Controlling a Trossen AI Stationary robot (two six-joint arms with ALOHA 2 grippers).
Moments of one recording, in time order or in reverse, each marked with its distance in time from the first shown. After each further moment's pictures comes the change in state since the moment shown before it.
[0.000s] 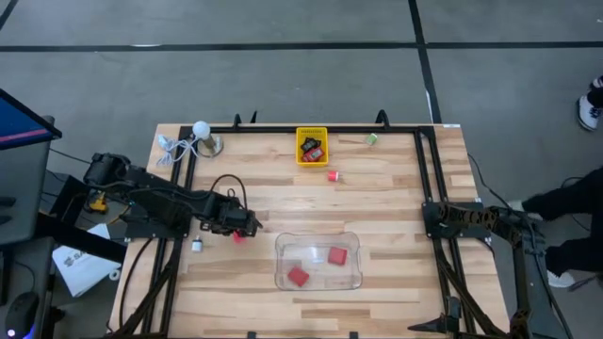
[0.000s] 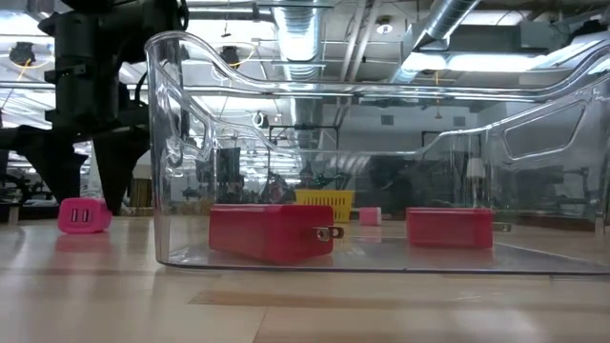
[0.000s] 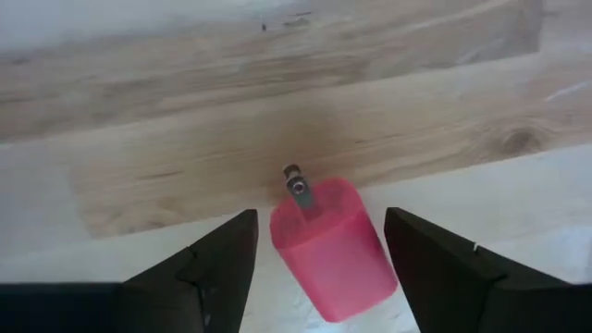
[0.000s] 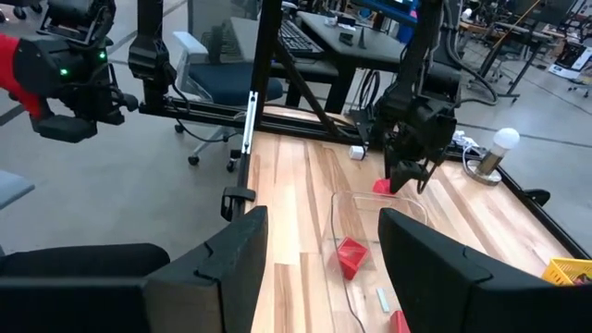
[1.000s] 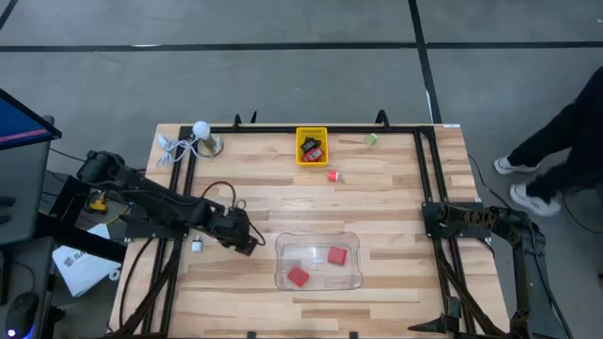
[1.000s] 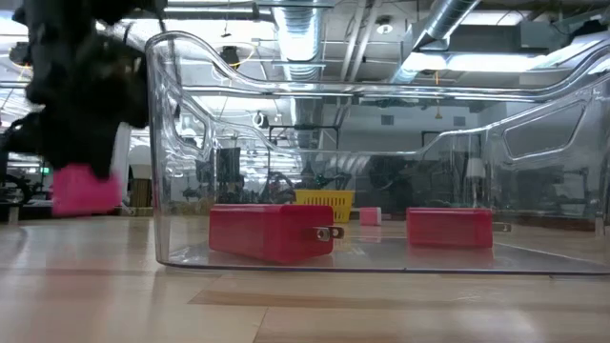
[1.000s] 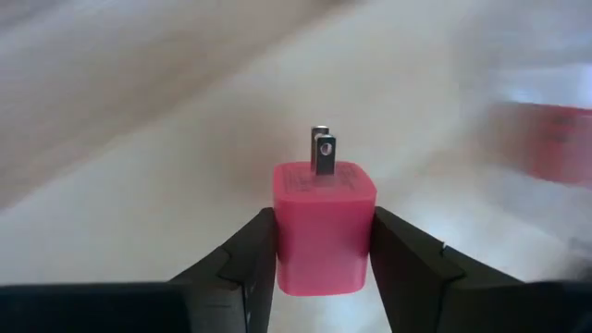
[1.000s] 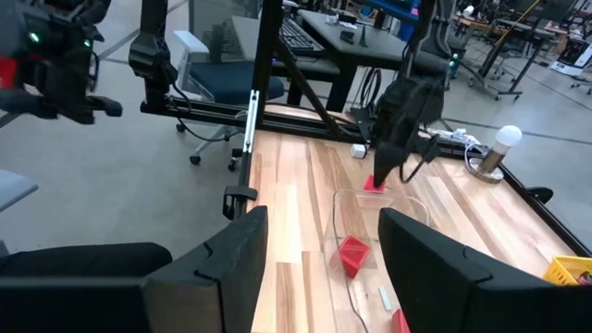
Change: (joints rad) left arm -0.126 -0.083 -0.045 0.218 0.068 0.195; right arm -0.003 0.000 0.000 0.002 -0.004 0.003
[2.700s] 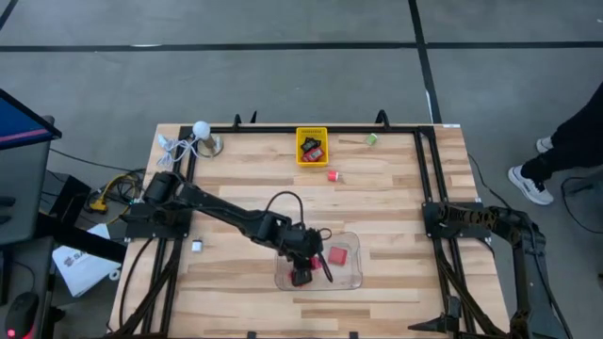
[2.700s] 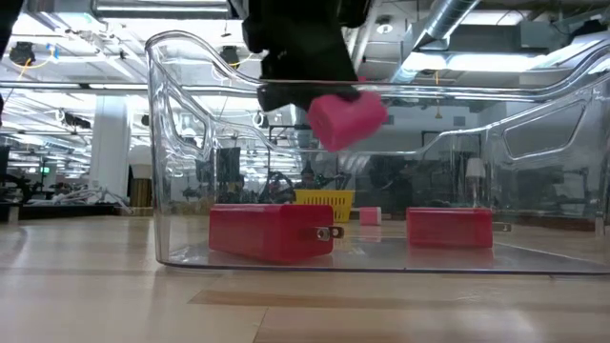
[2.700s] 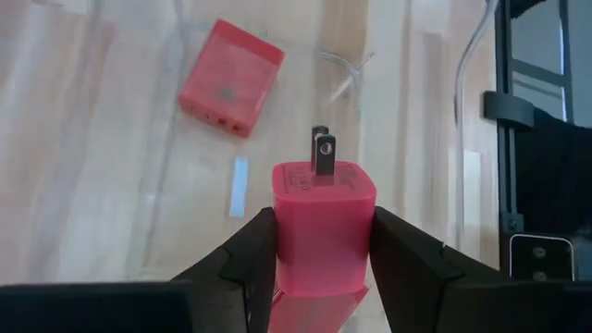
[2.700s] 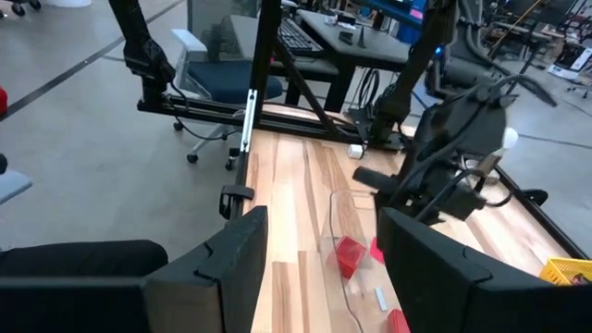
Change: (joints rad) left arm 0.024 0.633 0.836 -0.010 0.019 0.923; right arm -0.001 0.000 0.000 -0.013 0.004 0.000
